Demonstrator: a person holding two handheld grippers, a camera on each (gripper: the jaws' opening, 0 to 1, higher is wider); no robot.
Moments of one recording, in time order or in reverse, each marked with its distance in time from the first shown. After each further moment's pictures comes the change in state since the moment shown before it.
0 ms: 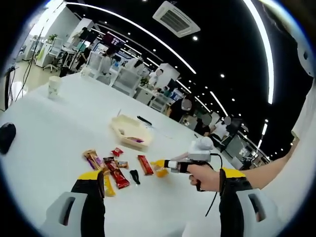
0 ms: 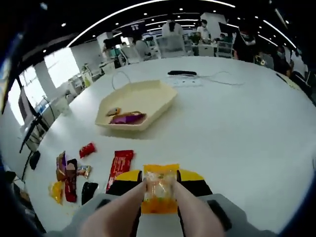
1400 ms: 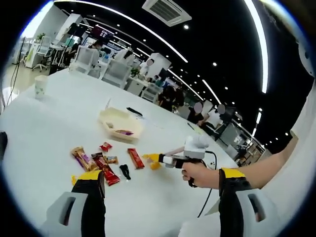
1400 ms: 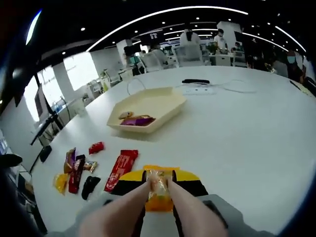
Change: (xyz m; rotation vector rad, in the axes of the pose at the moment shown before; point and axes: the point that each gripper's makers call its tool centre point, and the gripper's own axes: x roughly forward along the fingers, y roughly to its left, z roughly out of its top) left arm 0.009 -0.019 -0.013 0.036 0.090 -0.049; right arm -0.005 -0.006 0.001 0.066 -0.102 0.128
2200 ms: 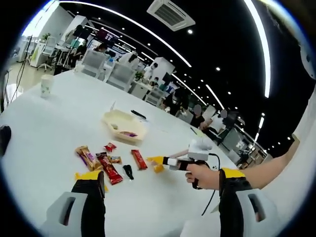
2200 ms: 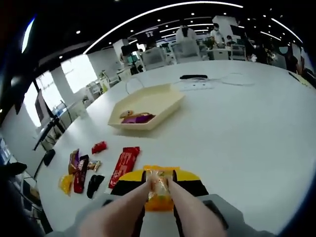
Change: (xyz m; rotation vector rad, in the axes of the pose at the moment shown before) left arm -0.004 0.004 0.002 -0.014 -0.032 0.018; right arm -0.008 0.003 -0.006 0.048 0.027 0.011
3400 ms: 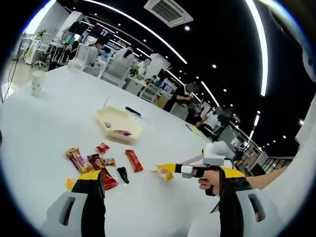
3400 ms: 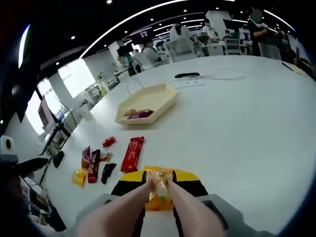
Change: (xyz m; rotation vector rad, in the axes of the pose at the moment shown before) left arm 0.025 -0.002 -0.001 0.003 0.036 -0.055; right arm -0.055 0.002 -0.009 0.068 0.010 0.006
